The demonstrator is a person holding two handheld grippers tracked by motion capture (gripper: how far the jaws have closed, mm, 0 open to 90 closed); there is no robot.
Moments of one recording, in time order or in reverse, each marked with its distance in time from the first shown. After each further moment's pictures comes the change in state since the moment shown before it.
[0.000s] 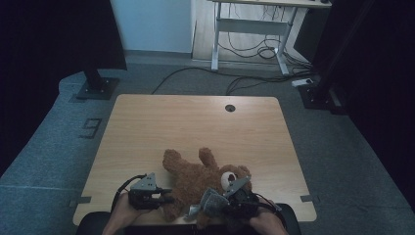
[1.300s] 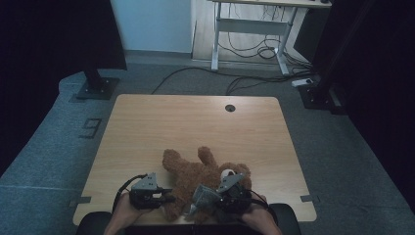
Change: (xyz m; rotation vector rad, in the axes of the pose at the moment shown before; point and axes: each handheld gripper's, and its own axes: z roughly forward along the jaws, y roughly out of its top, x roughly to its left) left arm 0.000 0.000 0.003 -0.006 0.007 -0.011; right arm 0.001 0.021 0.007 -0.084 -0.031 -0.051
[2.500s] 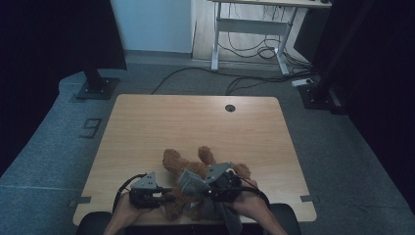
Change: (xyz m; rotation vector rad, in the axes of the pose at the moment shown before) left arm 0.002 -0.001 0.000 -0.018 -0.010 -0.017; right arm 0.008 0.061 -0.027 -0.049 -0.024 -0.172
